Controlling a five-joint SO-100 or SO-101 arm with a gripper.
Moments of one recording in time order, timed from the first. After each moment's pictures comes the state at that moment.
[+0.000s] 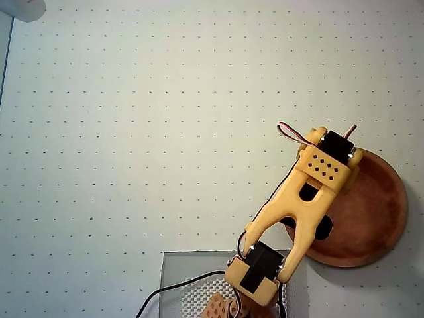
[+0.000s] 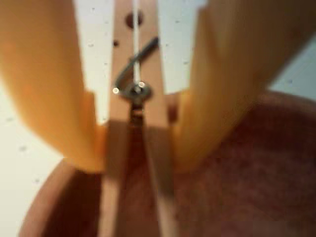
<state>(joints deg) 33.5 100.2 96.0 91.8 -93.5</state>
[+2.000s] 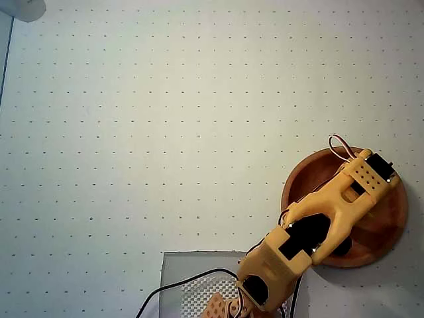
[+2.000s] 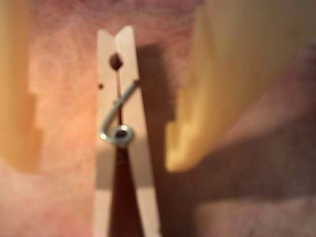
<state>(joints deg) 47.2 78.9 96.3 81.3 -93.5</state>
